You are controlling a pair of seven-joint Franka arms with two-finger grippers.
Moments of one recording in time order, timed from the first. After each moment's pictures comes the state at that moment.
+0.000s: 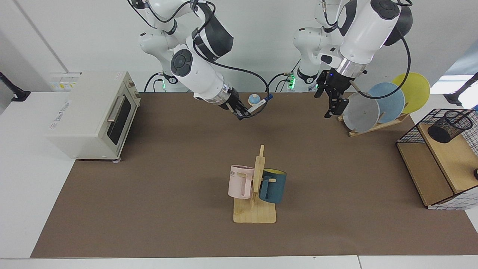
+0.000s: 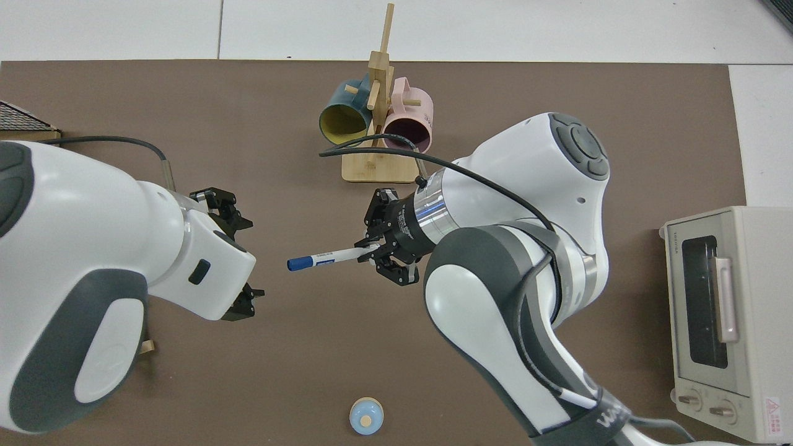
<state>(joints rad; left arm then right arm) -0.18 -0.09 -0.17 -1.79 -0.16 1.72 1.08 0.51 0.25 -0.02 -1.61 0.66 1.92 1.63</state>
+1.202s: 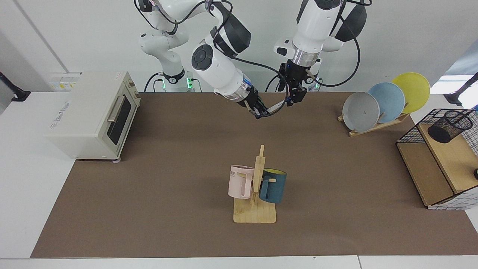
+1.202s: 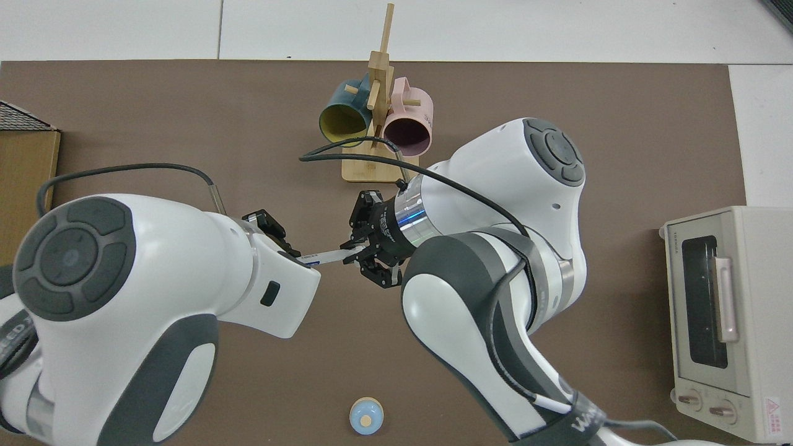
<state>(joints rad) -0.21 -0.12 -0.25 -1.85 -0.15 1.83 0.87 0.54 0.27 -0.02 -1.59 0.66 1.94 1.66</state>
